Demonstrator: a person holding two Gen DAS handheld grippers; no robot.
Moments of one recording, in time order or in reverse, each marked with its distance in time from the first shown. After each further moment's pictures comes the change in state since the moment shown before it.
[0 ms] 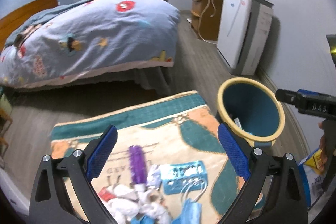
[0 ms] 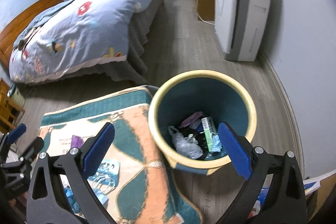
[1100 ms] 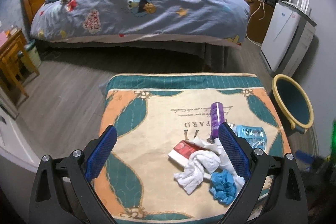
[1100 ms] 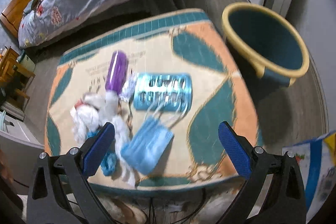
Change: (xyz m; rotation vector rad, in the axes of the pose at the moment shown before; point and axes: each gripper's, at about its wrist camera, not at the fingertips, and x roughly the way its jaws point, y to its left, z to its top) left arm -0.047 0.148 -0.082 -0.213 0.088 0.170; right arm 0.033 0.133 -0.149 -0.043 0.232 0.062
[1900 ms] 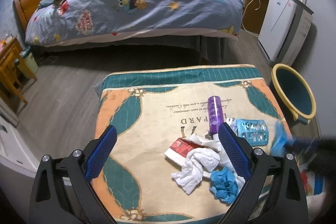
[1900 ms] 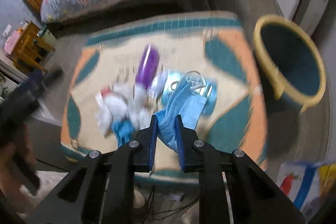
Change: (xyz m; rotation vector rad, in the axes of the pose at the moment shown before) left arm 0.015 -0.015 0.001 0.058 0.034 0.001; right arm -0.032 0.019 0.042 -0.176 0.071 0.129
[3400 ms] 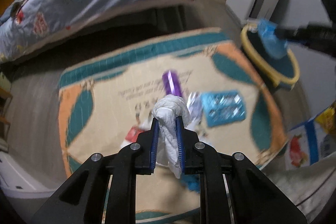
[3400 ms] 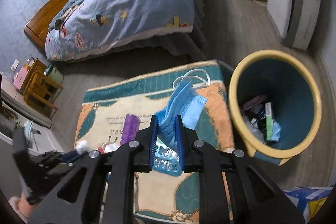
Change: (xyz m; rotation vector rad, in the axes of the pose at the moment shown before) left arm 0.027 -0.065 0.002 0.188 0.153 -0.170; right arm -0.023 -0.090 0.079 0.117 -0.171 0.092
